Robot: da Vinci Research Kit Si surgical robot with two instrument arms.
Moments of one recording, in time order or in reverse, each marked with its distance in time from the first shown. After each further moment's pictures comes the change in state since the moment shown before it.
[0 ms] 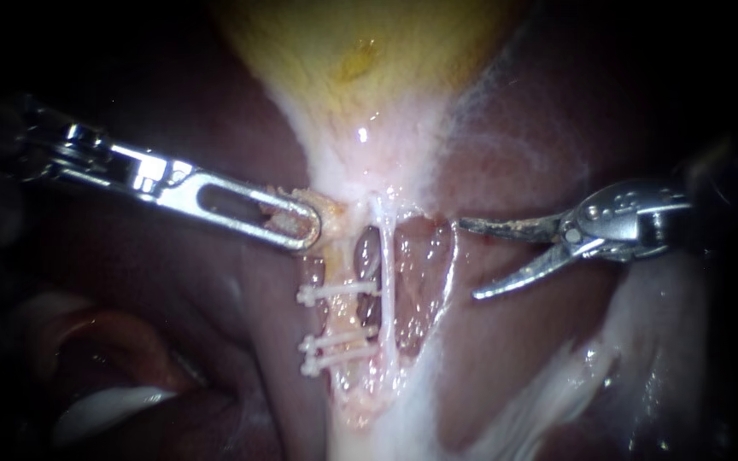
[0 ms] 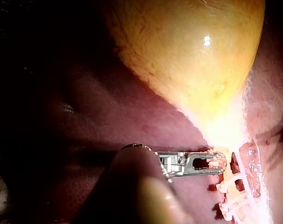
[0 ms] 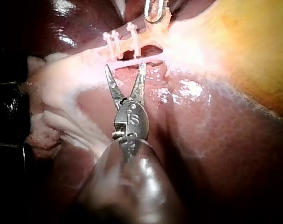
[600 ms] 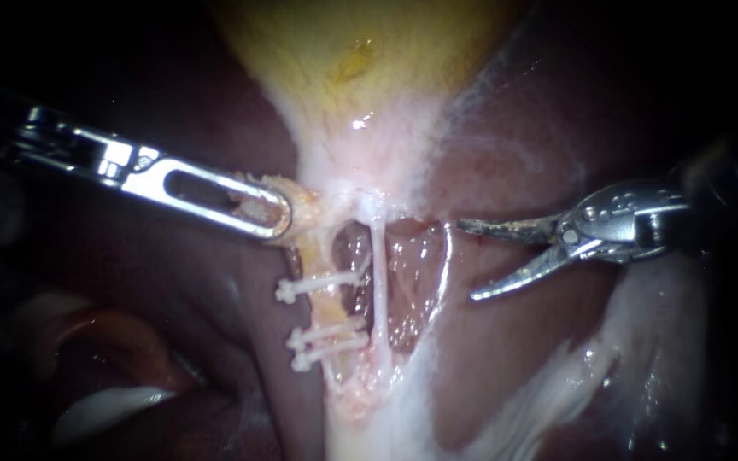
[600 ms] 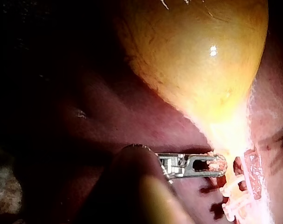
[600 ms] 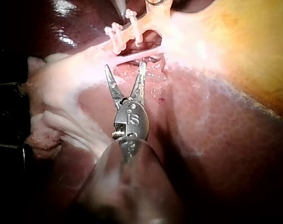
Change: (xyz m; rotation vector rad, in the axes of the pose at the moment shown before) right arm 0.000 0.000 0.000 0.012 0.003 0.000; left arm -0.001 -0.003 -0.005 0.004 0.001 -0.015
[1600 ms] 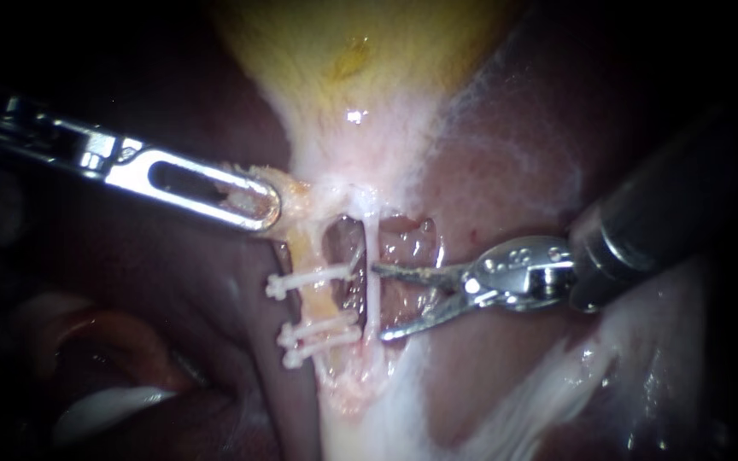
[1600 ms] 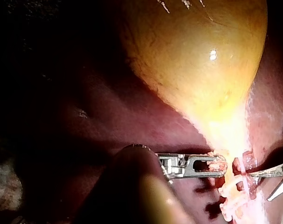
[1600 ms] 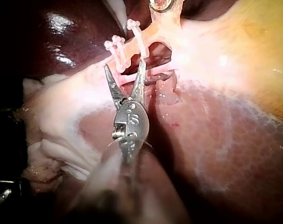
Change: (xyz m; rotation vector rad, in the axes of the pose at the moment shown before) right arm -0.005 -0.001 0.012 0.093 -0.055 0.046; left arm 0.000 -0.001 0.000 0.002 -0.008 -0.004
